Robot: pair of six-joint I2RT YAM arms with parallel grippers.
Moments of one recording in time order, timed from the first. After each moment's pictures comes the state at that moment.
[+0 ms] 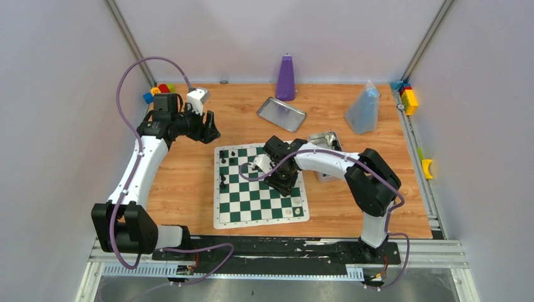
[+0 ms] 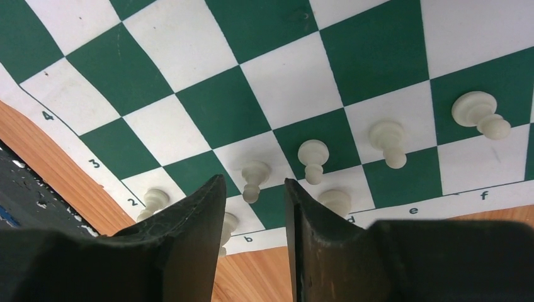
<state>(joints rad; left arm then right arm) -0.04 1.31 1.19 -0.62 0.55 0.21 0.85 1.86 1.28 -0.78 -0.19 -0.36</state>
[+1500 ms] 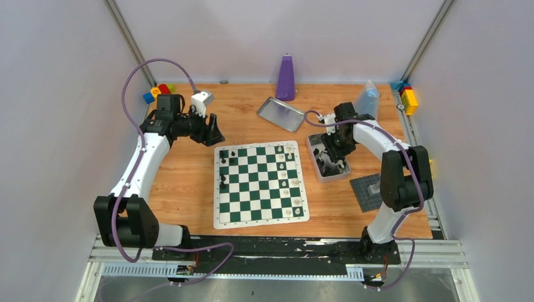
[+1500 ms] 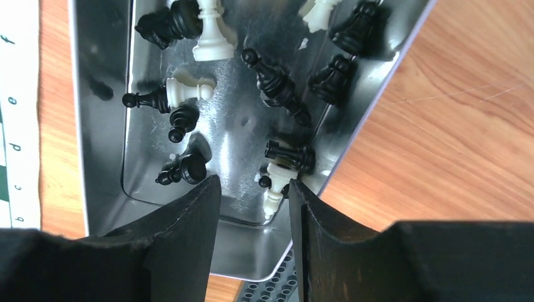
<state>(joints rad) -0.04 1.35 1.19 -0.65 0.66 0.24 0.21 1.75 1.24 -0.74 -0.10 -0.31</state>
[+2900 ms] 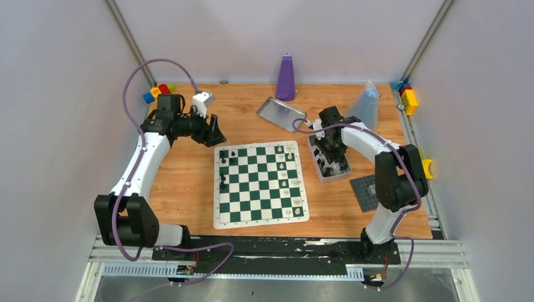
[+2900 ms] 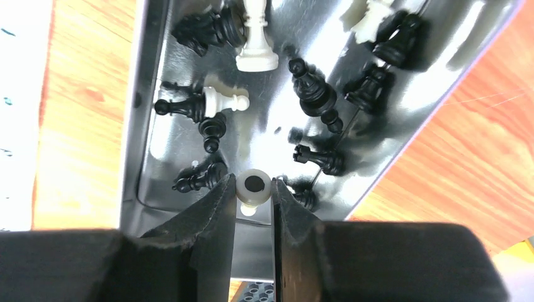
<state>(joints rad) -0.04 1.36 1.19 -0.65 0.71 0.26 0.34 1.78 1.22 -0.75 0.07 -0.29</state>
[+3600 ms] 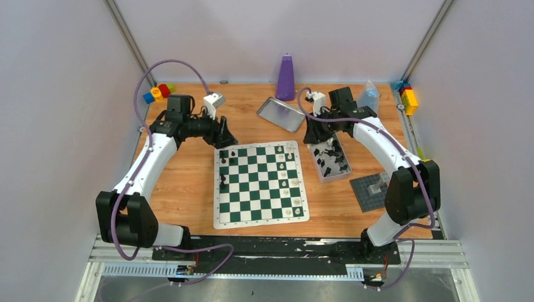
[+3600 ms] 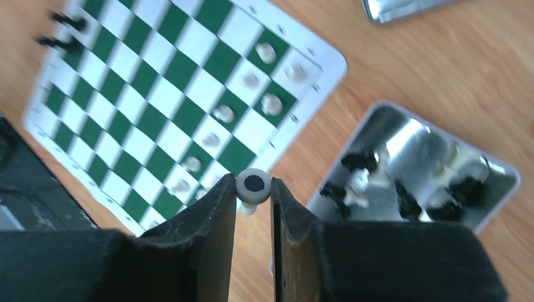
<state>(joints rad) -0.11 1.36 1.16 -0.58 0.81 0.24 0.32 1.62 1.34 -0.69 -0.44 -0.18</state>
